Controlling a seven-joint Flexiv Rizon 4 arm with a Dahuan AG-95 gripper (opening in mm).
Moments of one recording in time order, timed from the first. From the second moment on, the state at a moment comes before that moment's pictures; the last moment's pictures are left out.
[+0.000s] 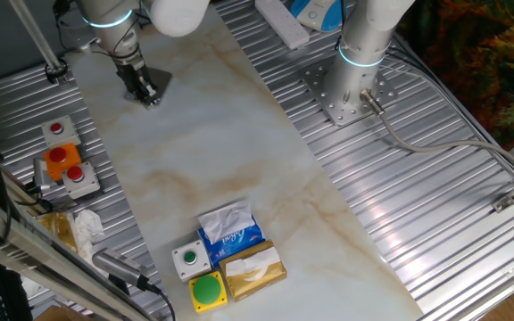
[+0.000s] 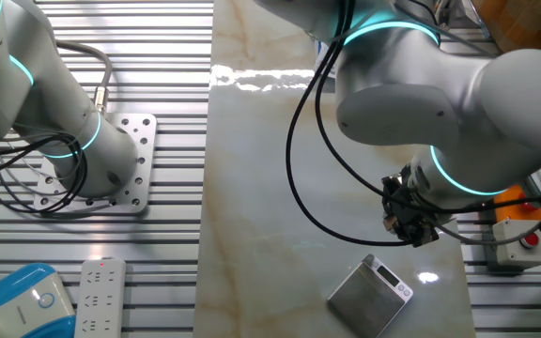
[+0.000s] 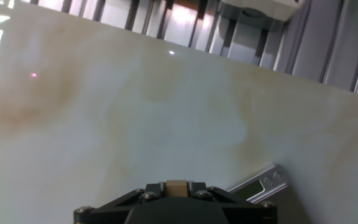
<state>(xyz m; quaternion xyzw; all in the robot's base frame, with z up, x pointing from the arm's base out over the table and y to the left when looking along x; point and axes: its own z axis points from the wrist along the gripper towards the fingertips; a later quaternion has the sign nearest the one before) 0.572 -0.151 0.088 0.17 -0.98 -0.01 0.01</state>
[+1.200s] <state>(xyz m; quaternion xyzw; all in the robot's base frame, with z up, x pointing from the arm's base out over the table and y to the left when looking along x) 0.559 -0.085 0.073 0.10 -1.00 -0.01 0.01</state>
